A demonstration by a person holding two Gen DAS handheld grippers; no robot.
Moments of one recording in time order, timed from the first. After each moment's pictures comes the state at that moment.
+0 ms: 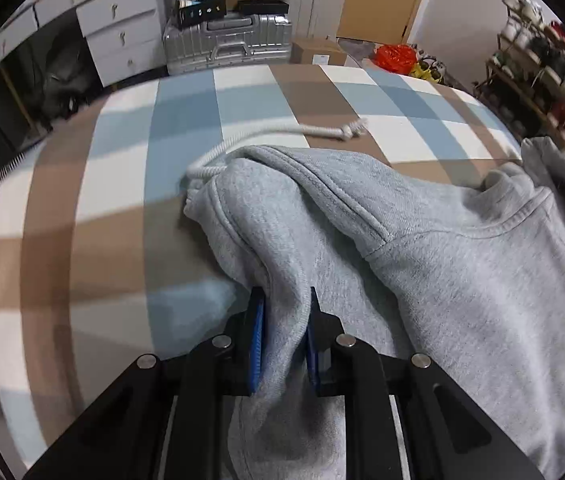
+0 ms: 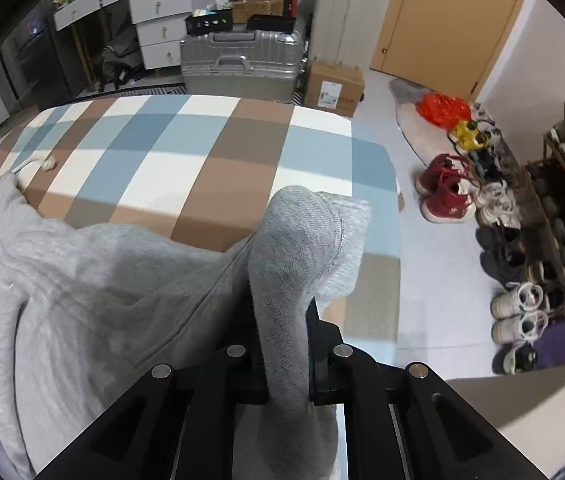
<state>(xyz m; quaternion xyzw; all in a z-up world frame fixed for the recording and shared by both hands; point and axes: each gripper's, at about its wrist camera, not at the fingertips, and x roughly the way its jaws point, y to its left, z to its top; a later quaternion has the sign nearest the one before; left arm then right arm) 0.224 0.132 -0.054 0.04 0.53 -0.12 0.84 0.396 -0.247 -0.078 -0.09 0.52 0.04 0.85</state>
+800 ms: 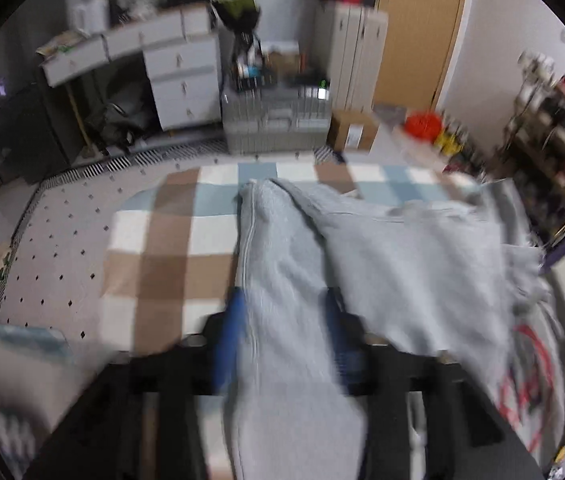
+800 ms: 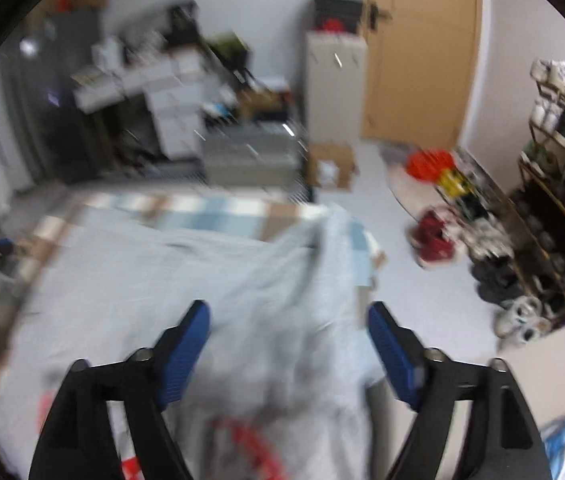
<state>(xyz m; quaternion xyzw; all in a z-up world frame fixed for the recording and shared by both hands) 0.097 0.178 0.058 0.01 0.41 -0.05 0.91 0.254 -0.252 0.054 -0.02 0.37 0.08 0.93</state>
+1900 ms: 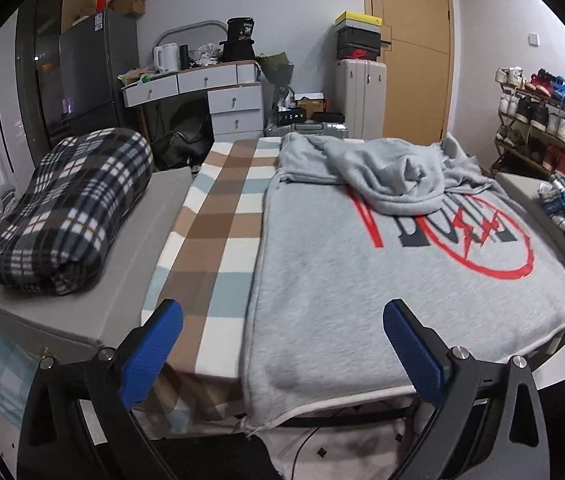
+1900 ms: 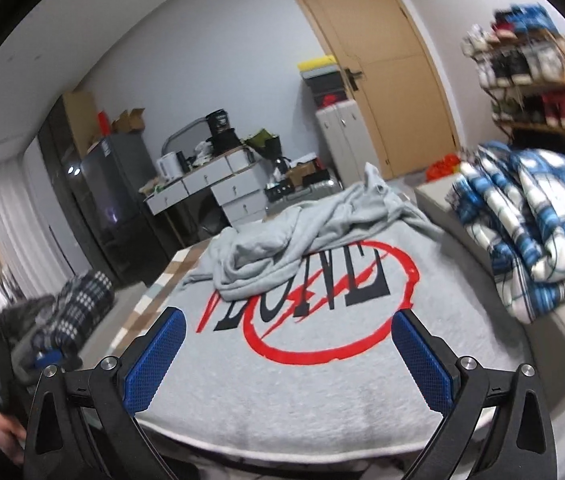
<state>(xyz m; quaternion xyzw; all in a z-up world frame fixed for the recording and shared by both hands) -0.221 0.172 -0.007 0.02 0.30 0.02 0.95 -0.100 -0.230 -0.006 0.18 0.23 0.11 0.95</state>
